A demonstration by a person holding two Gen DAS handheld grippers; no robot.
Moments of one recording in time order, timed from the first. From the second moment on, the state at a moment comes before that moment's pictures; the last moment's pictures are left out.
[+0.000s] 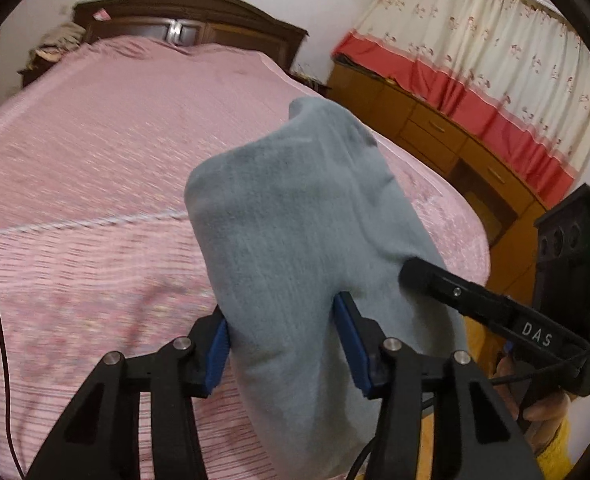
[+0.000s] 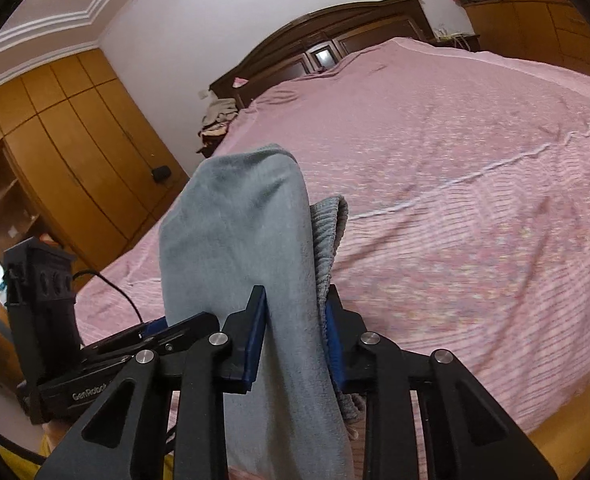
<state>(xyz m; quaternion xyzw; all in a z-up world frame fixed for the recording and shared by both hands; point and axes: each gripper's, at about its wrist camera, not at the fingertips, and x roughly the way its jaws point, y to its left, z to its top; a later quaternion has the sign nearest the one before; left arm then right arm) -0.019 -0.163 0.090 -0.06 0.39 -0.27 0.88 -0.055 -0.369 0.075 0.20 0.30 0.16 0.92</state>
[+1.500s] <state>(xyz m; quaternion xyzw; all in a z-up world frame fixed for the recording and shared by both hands) 0.155 0.064 0.012 -0.09 0.44 -0.12 0.89 0.159 -0.150 0.004 0.10 0.41 0.24 0.88</state>
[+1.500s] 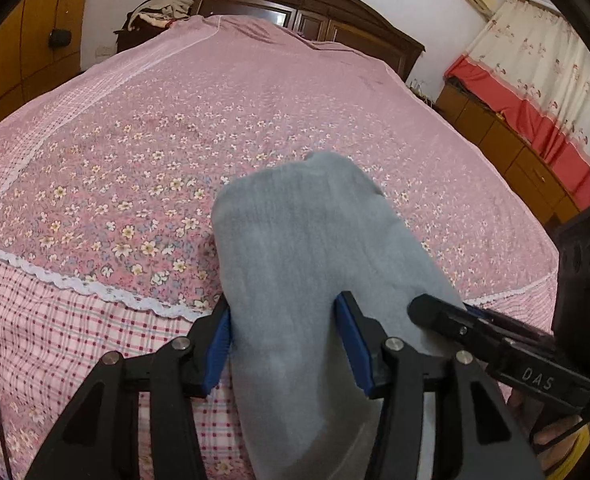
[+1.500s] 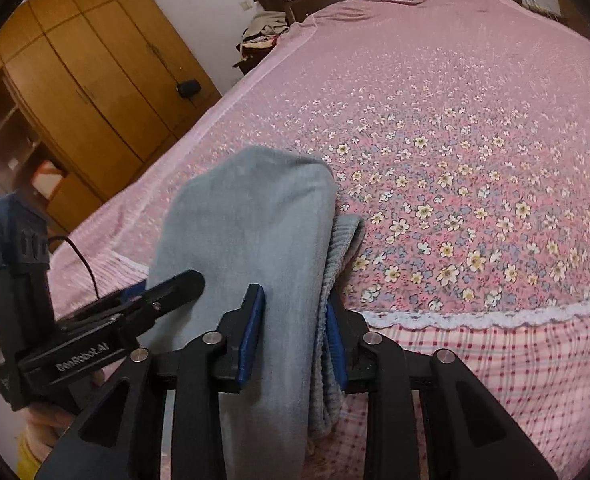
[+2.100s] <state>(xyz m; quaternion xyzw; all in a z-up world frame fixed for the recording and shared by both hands) 0.133 0.068 0.032 -0.08 0.41 -0.09 0.90 0.177 -0.153 0.028 0.08 0.40 0.23 0.88</state>
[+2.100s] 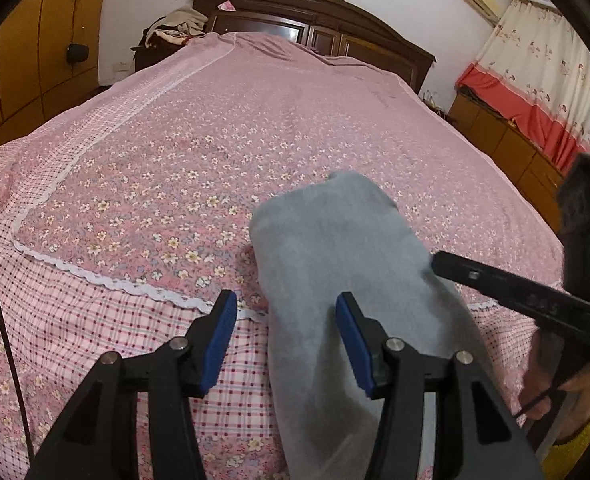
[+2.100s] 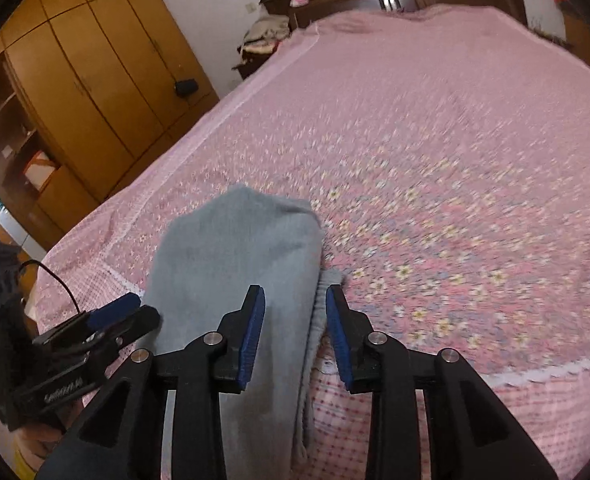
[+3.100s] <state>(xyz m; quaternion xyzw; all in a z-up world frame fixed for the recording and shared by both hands) 0.135 0.055 0.023 -0.08 0.42 -0.10 0.90 0.158 -0.155 0.009 0.09 0.39 0.17 0.90</state>
